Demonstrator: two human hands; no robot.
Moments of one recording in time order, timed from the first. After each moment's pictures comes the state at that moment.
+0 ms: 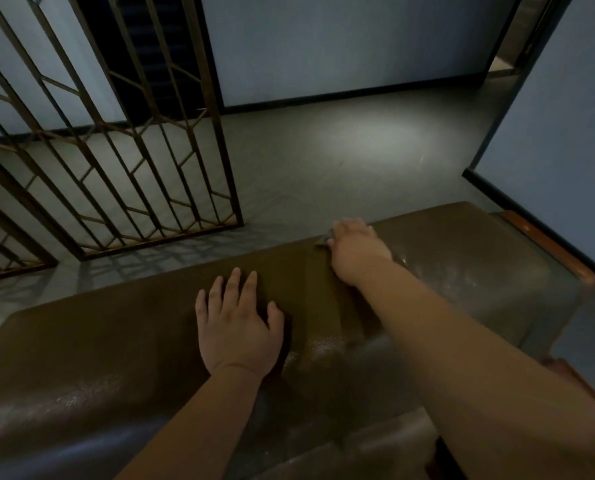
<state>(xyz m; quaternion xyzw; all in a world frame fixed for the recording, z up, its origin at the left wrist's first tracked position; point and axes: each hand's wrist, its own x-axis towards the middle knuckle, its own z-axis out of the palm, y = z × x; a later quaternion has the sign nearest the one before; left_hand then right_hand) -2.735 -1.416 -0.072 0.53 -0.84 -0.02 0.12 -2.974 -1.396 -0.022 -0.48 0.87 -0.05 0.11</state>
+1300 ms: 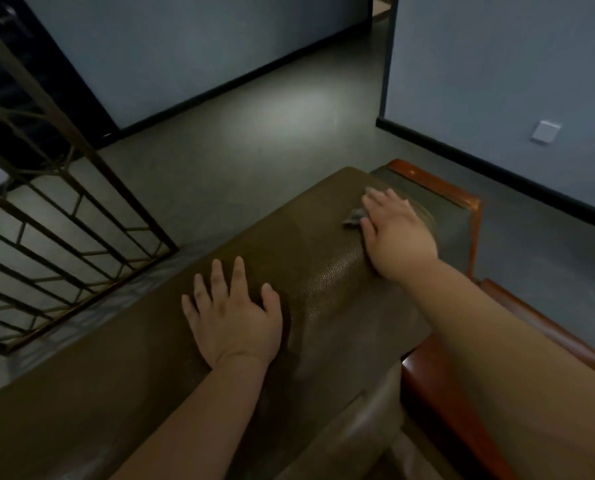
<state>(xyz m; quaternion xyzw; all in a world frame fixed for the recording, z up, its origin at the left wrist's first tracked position) -2.904 -1.360 -0.072 0.46 -0.88 -0.03 0.07 -3.126 -1.210 -0.046 -0.32 0.93 -0.16 0.00</state>
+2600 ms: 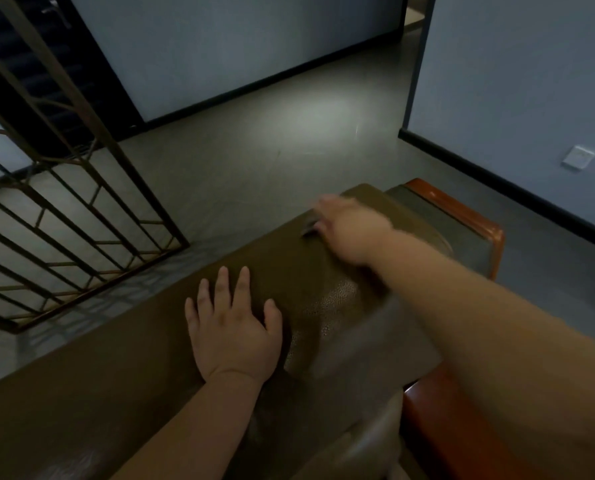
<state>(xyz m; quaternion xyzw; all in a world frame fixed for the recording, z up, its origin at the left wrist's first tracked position) -2.907 -1.367 -0.075 0.45 -0.89 -0.01 0.07 -3.158 -1.298 -0.025 -0.48 0.86 -0.10 0.10</state>
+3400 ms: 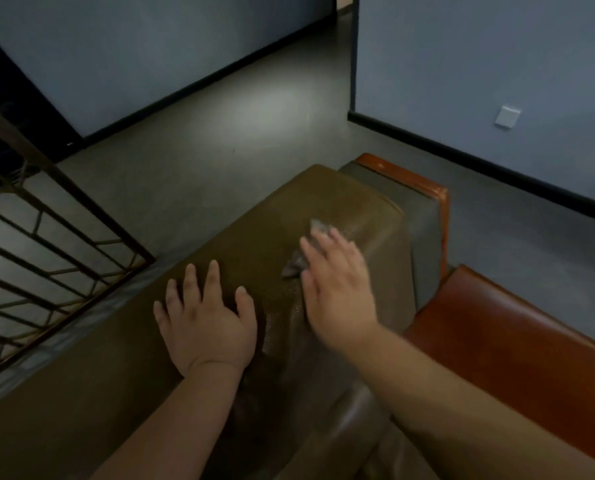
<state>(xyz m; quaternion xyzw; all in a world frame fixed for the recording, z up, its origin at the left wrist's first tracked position) -2.909 -1.368 -0.077 0.43 -0.90 0.00 0.09 -3.026 -1.210 -0.097 -0.33 0.89 -0.28 -0.11</state>
